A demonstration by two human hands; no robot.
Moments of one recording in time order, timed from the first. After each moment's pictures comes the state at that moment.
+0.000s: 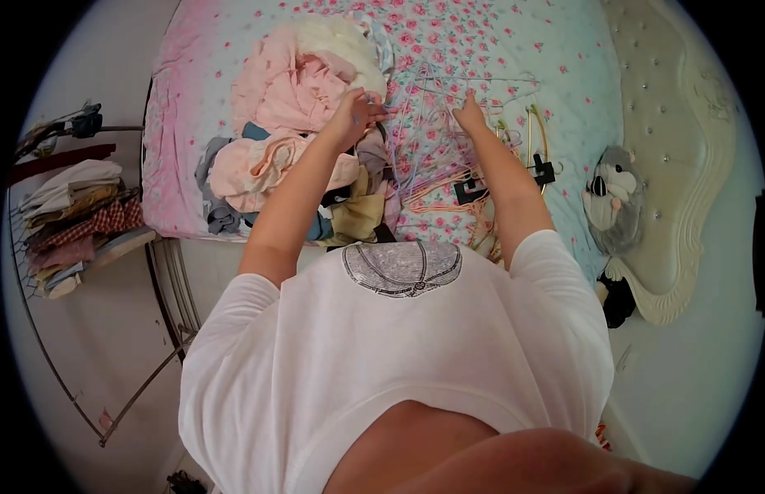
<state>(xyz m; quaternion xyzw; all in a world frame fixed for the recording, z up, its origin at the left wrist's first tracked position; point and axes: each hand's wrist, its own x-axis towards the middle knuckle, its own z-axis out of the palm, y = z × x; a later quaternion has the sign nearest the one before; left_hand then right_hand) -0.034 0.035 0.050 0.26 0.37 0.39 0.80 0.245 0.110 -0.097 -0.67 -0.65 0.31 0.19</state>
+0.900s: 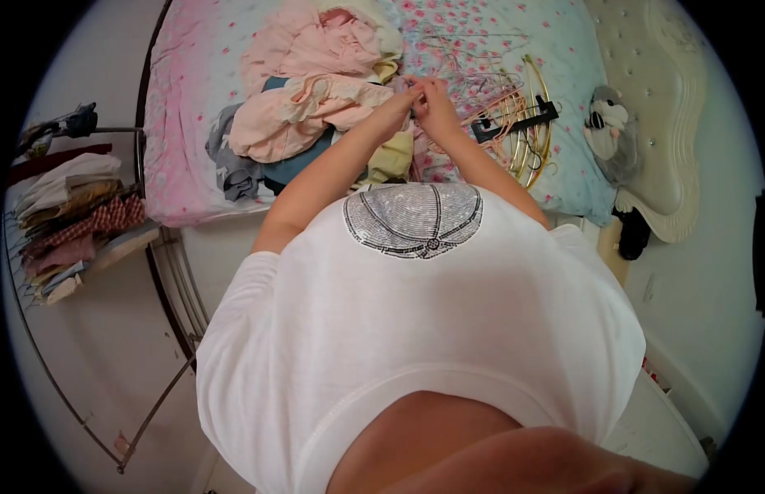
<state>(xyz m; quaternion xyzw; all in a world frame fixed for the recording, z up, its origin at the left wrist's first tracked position) -0.033 -0.118 0.085 0.35 0.35 0.41 0.76 0.088 -0.120 0.082 -0.52 -0.73 0.26 0.36</state>
